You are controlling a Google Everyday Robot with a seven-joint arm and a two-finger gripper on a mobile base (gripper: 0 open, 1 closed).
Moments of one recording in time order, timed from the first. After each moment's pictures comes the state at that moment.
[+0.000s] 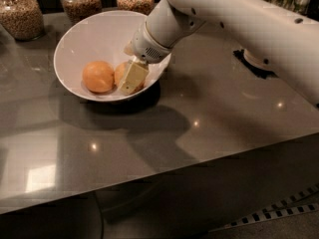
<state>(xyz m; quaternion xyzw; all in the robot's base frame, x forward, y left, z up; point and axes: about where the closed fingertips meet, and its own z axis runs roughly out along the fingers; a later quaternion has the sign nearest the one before) 0.603 0.072 0.894 -0.67 0.66 0.15 0.31</state>
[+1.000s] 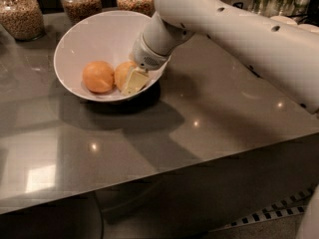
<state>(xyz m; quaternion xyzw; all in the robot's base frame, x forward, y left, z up) 0.624 0.062 0.857 -0.67 0.68 0.10 0.28</state>
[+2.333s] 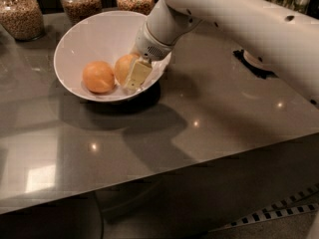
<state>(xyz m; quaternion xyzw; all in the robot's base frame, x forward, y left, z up) 0.623 0.058 0.890 -0.67 0.67 0.10 0.30</state>
